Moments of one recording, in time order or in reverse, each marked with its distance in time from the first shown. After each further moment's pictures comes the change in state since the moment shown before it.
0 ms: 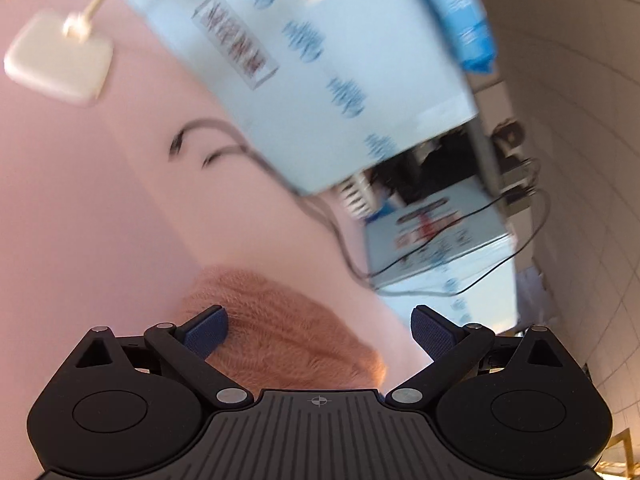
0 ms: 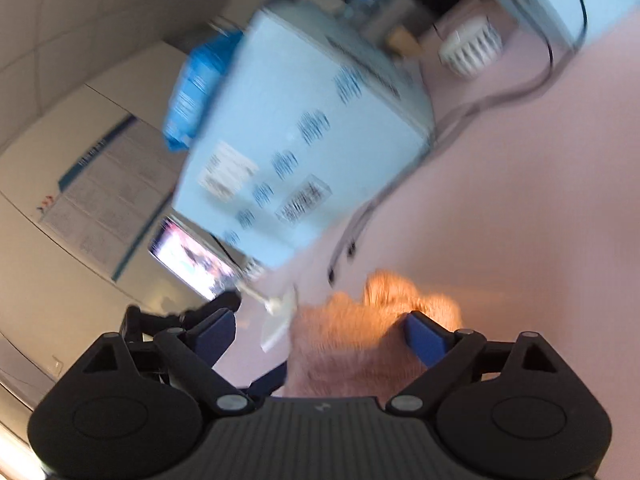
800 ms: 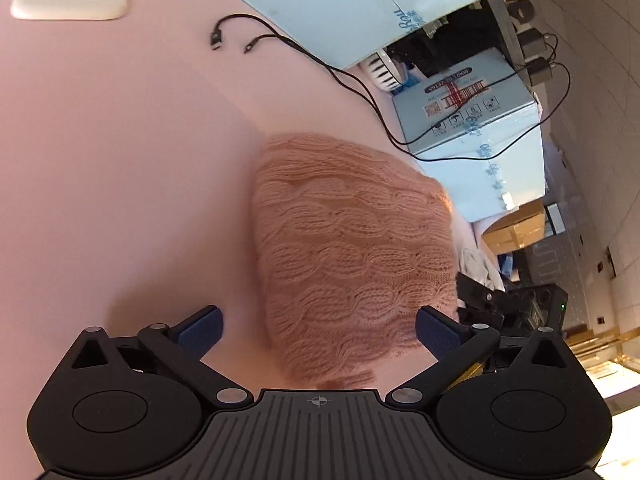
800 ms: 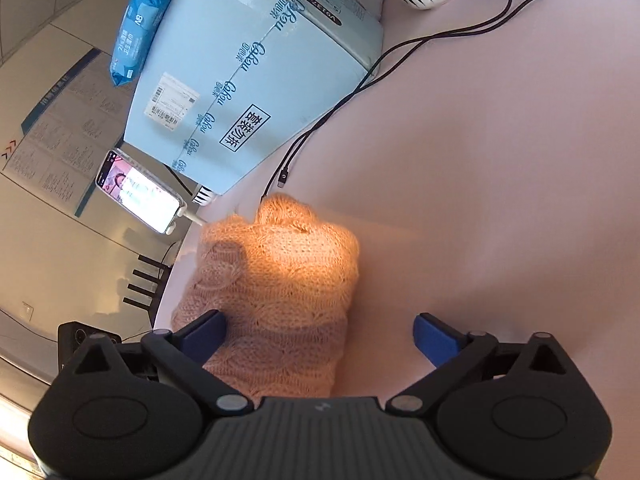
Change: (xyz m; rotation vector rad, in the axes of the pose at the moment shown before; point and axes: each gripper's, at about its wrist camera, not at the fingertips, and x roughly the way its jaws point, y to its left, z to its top) left arm -0.029 0.033 -0.016 0.149 0.345 0.042; right arm -0.007 -0.040 0.004 -0.016 0.227 -0.054
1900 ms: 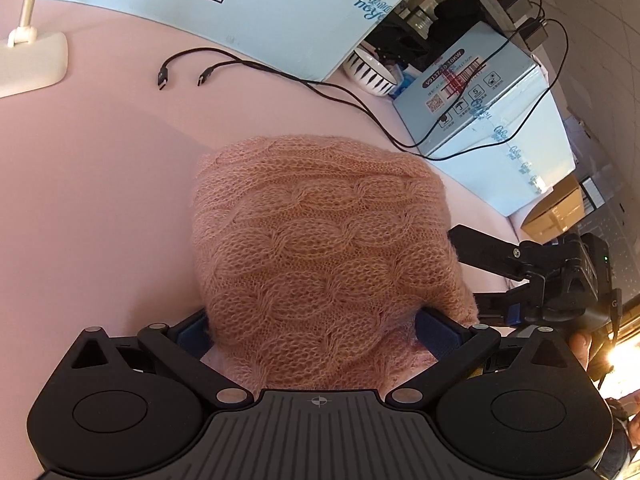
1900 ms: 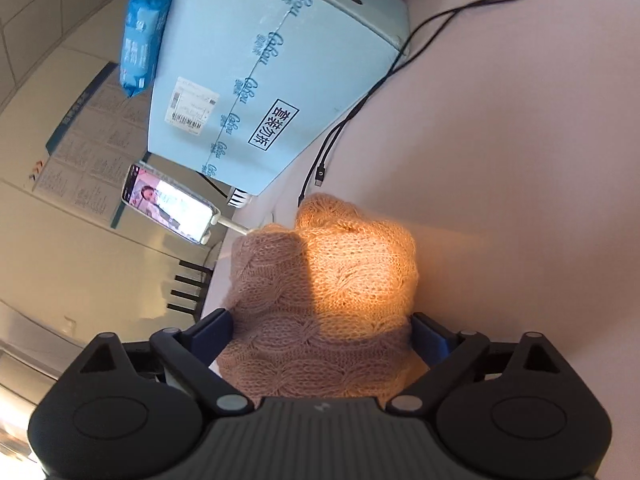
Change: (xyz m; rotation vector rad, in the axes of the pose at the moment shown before) left arm 0.036 -0.046 -0.007 0.192 -0.106 0.173; right arm 0.029 0.006 0.009 -0.001 0.052 0.106
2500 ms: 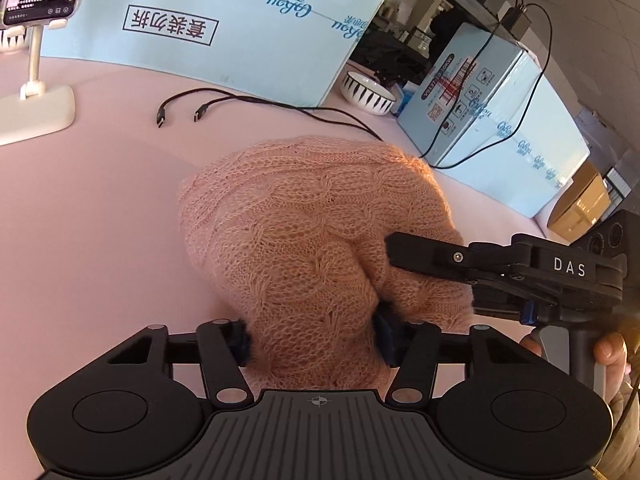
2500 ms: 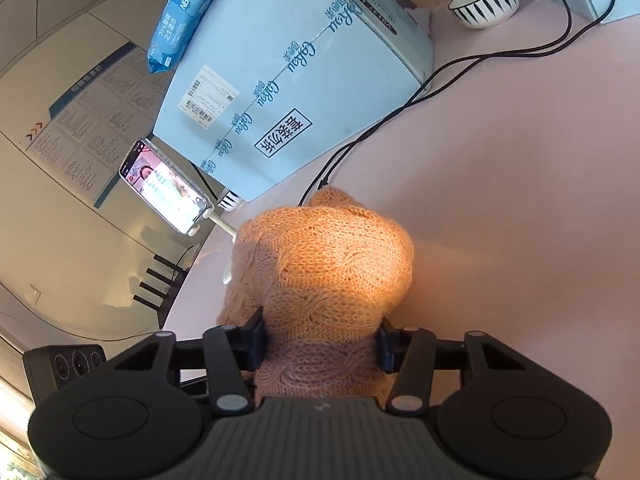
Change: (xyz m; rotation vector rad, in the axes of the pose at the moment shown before) left arm -0.002 -0.030 -0.027 0.111 -0.145 0.114; right arm -0.011 0.016 -0.015 -0.129 -0.133 -0.077
